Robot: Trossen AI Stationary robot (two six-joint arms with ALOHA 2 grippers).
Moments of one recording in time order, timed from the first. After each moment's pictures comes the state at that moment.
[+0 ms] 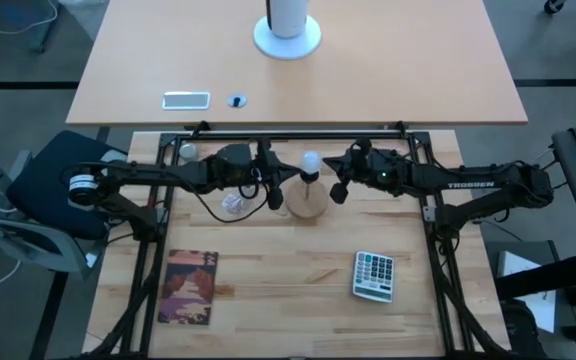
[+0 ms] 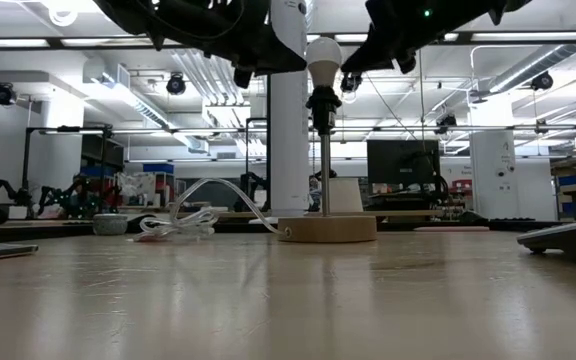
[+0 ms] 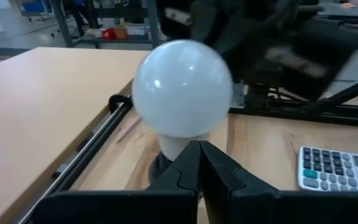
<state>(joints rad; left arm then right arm) 0.20 1.44 0.98 0.26 -0.02 0.02 -0.13 1.16 0.83 0.05 0.36 -0.09</state>
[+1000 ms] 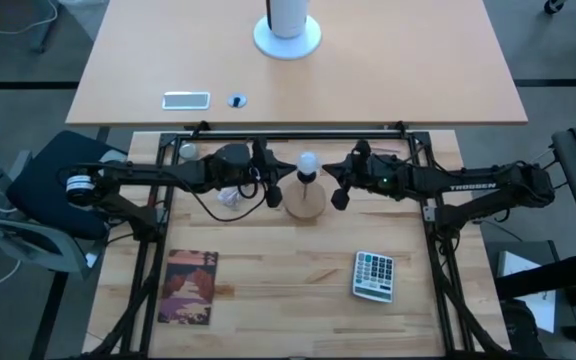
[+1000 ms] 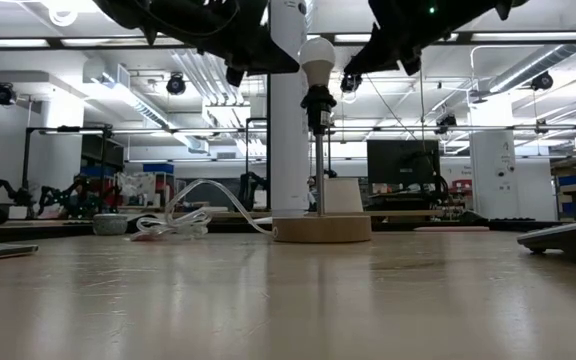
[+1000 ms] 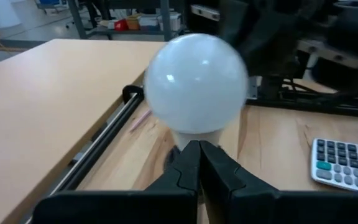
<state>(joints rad) 0.20 1.41 0.98 0.19 -0.09 0.03 -0.08 1.15 0.83 0.00 0.38 -0.02</state>
